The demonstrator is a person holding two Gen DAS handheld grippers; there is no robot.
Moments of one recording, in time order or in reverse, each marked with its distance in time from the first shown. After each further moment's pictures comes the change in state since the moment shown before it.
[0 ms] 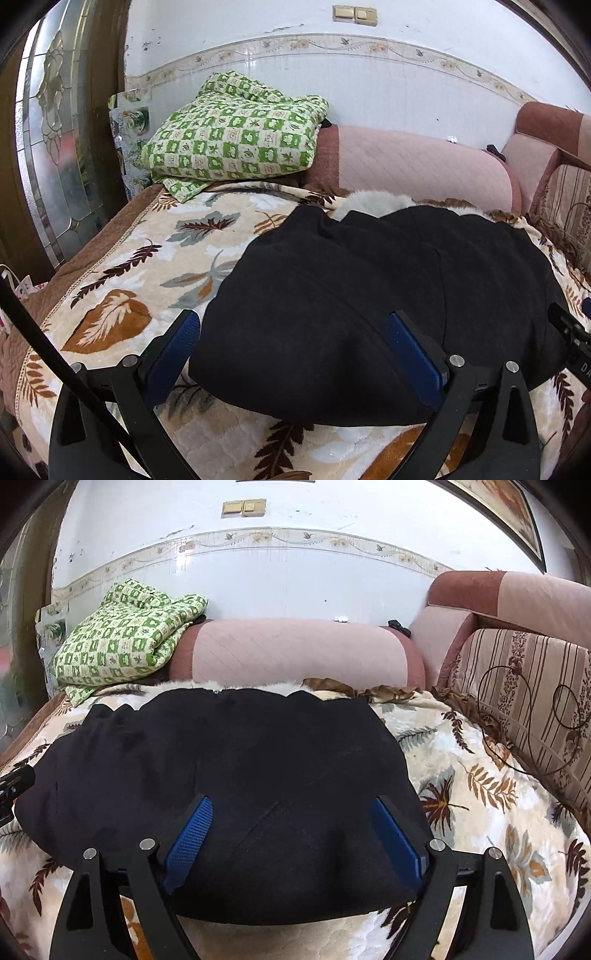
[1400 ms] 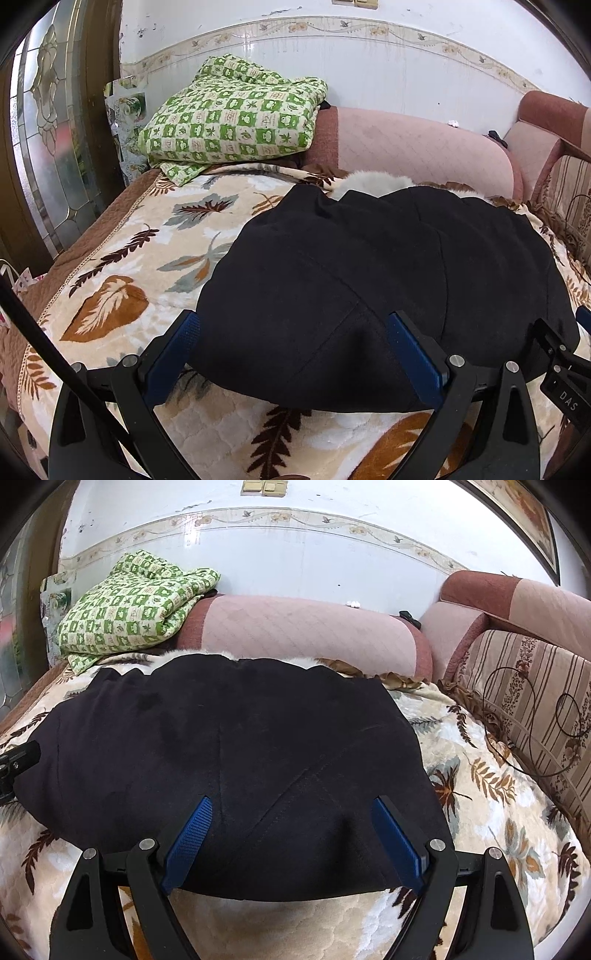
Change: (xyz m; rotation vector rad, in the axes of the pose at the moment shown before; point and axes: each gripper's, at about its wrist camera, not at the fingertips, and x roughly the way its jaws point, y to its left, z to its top) left arm 0.005 0.000 -0.003 0.001 0.070 0.002; right arm 0.001 0.023 -0.013 -0.071 0.067 -0.021
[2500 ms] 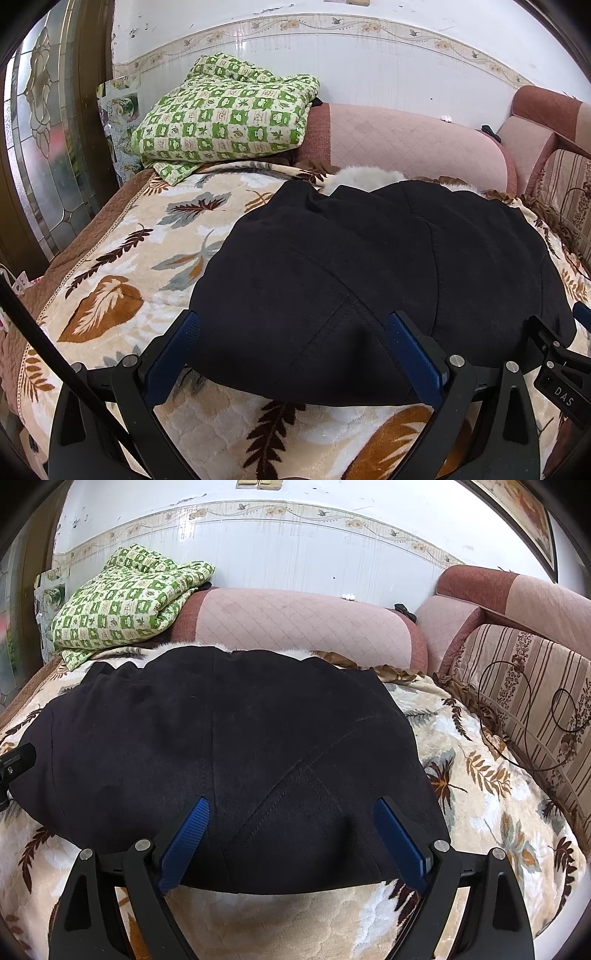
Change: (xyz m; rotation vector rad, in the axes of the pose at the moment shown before) left arm -0.001 -0.003 -0.003 0.020 0.012 -0.025; right arm 0.001 0.000 -0.001 -0.002 0.030 -0.018
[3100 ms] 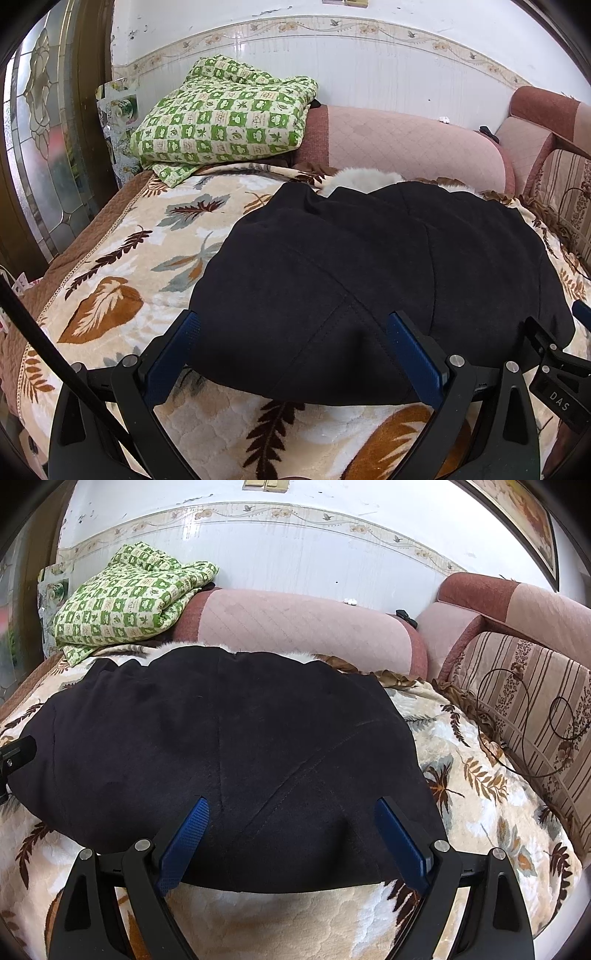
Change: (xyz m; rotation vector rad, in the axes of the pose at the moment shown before) left arm -0.003 -0.001 0.001 0.007 -0.007 -0.007; right arm -0.004 0.006 -0.002 -0.024 -0.015 -0.013
